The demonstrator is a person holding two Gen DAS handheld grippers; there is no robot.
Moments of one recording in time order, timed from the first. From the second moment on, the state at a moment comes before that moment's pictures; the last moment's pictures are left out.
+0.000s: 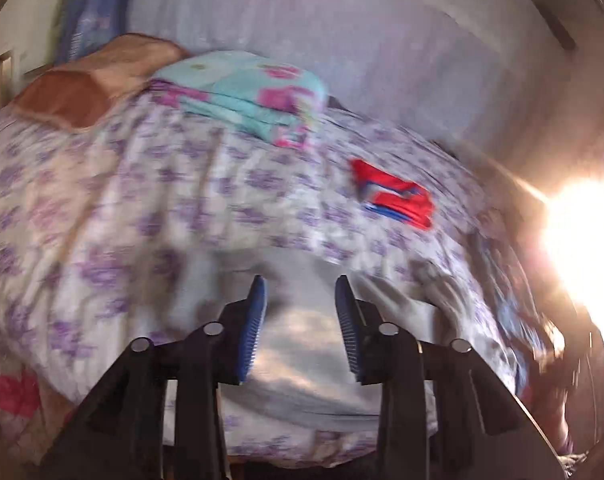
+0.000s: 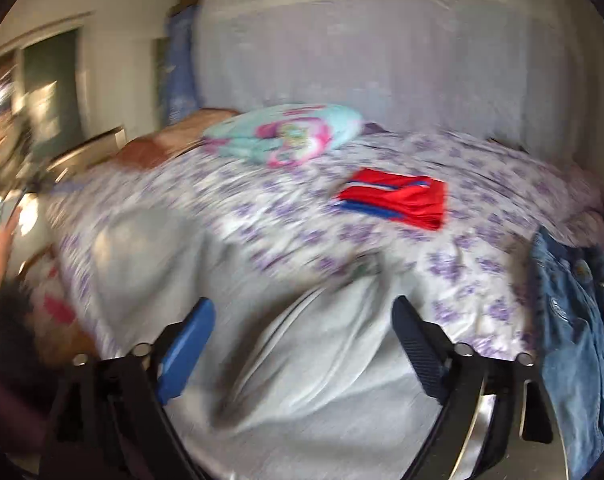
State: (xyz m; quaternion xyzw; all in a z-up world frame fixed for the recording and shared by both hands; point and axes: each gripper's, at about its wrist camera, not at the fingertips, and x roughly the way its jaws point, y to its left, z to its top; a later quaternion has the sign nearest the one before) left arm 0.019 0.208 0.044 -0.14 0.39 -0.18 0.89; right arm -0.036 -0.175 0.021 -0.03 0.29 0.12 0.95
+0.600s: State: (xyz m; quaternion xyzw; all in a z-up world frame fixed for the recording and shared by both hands) left arm 0.052 0.142 -0.086 -0.13 0.53 -0.29 0.78; right arm -0.159 -0.252 -0.069 0.18 0.24 -0.11 0.95
